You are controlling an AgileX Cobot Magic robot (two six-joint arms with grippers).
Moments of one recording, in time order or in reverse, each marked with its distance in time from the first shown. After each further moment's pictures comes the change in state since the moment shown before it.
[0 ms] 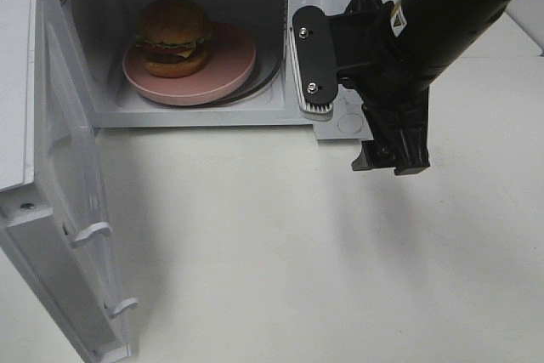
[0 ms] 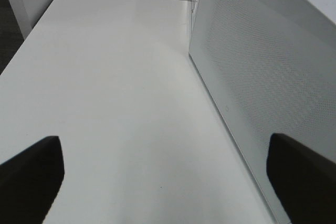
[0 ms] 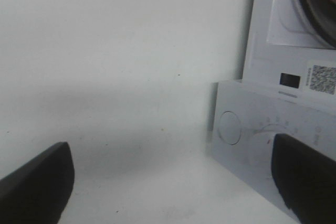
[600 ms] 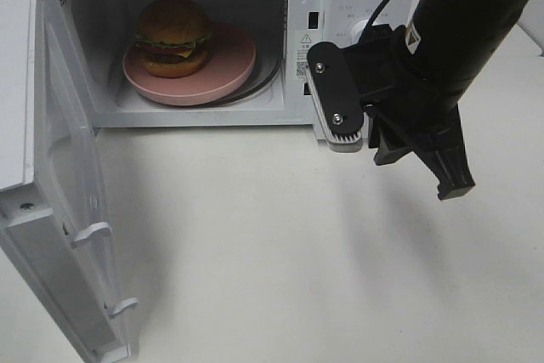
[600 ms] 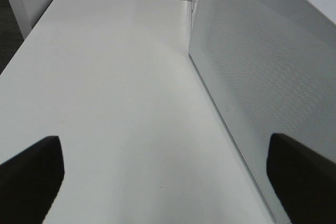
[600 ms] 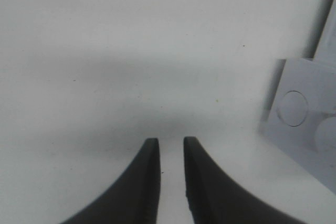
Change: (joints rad) left arm 0.000 0.000 0.000 0.000 0.000 0.000; right arm 0.000 0.000 0.001 0.011 0.184 -0.079
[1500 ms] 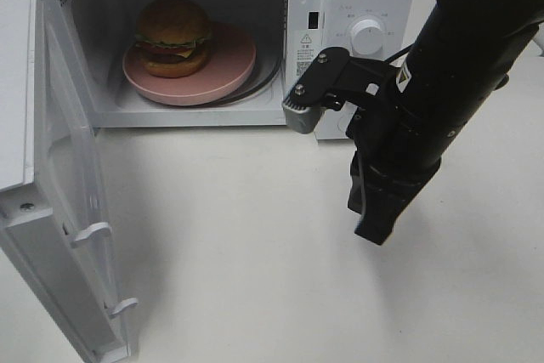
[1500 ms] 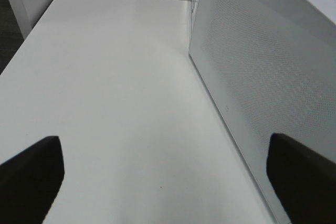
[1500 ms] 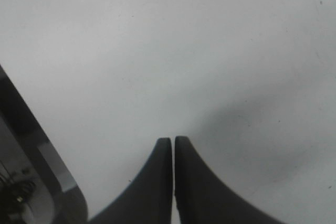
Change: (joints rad) left arm 0.000 0.000 0.000 0.000 0.000 0.000; right arm 0.000 0.001 0.098 0.266 -0.037 0.517
